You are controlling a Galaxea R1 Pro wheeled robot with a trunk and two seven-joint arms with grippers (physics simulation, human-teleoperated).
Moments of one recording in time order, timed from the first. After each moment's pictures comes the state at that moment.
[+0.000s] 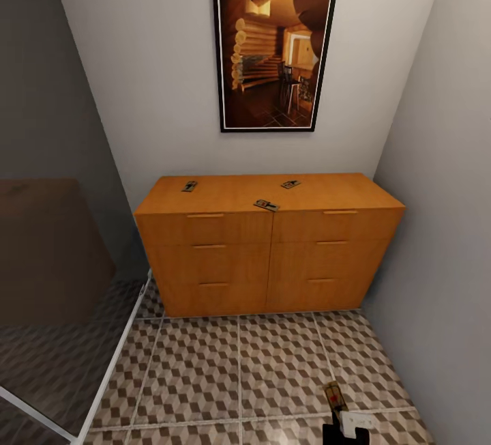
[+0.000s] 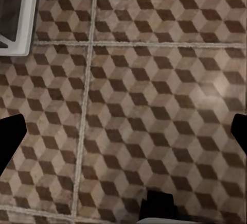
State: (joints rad) left arm -0.20 0.04 0.06 -0.16 -0.01 -0.37 0.13; right arm -0.42 0.01 0.41 -0.02 -0.47 -0.61 -0.07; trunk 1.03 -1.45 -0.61
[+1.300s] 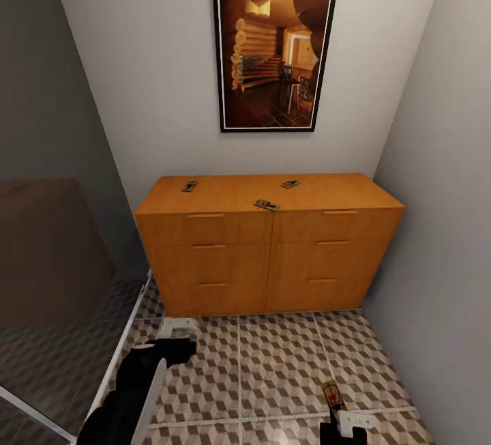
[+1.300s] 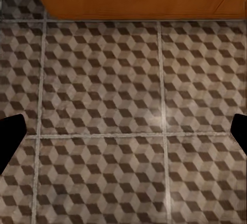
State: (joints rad) left arm -0.25 -0.14 -0.04 -1.45 -0.01 0.90 0.14; right arm -0.42 0.03 0.41 -0.02 -0.47 -0.62 -0.10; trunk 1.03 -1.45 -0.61
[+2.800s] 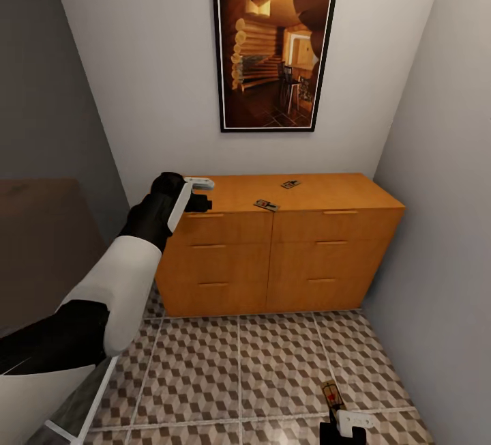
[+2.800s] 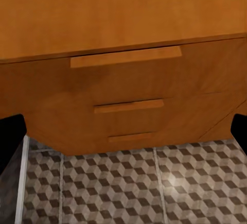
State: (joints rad) left arm -1.27 -0.15 -0.04 -0.77 0.01 1.00 0.14; right arm -0.42 0.03 0.42 -0.02 -0.46 -0.62 -0.09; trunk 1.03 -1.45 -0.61
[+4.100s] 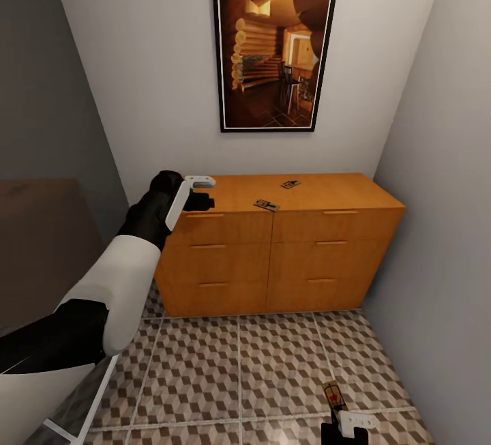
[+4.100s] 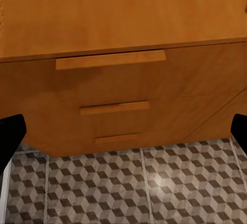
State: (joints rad) left arm -1.27 -0.15 -0.04 -0.78 0.06 1.01 0.14; right arm -0.42 0.02 0.41 -0.02 -0.46 -0.62 -0.10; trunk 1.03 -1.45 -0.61
